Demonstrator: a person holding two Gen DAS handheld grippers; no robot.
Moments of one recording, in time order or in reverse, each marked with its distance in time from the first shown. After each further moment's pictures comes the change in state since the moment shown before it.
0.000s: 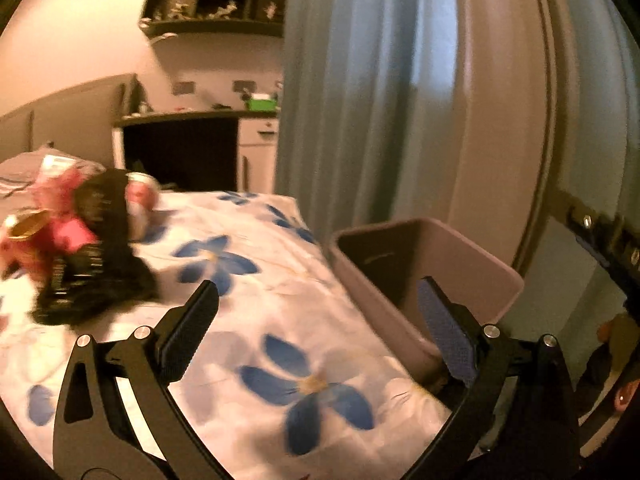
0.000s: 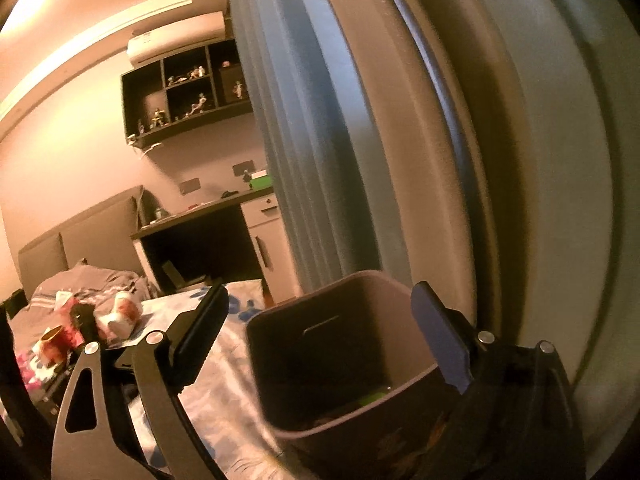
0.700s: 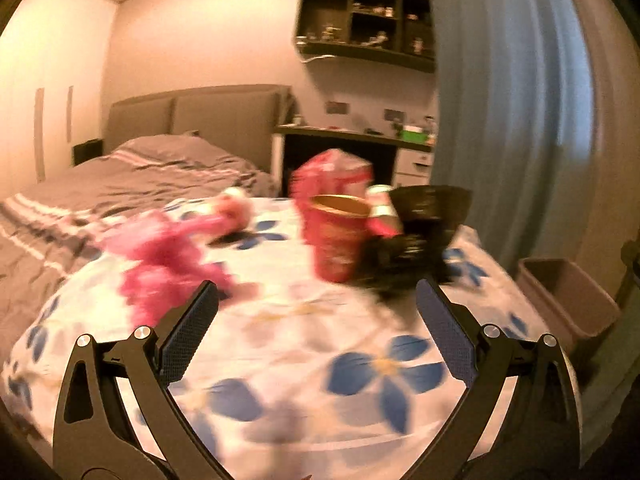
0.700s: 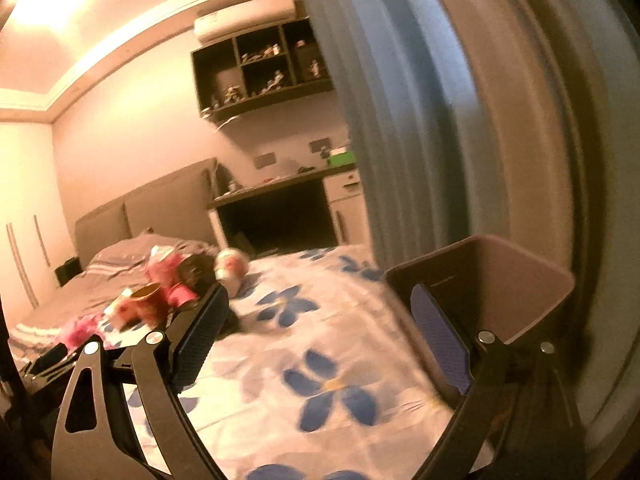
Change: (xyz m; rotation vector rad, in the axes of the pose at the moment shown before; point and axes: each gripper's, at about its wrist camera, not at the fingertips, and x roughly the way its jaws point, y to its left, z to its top) left arm -0.132 0.177 -0.038 -0.179 -0.096 0.460; right arm -0.034 0.128 -0.044 -0.064 0.073 0.234
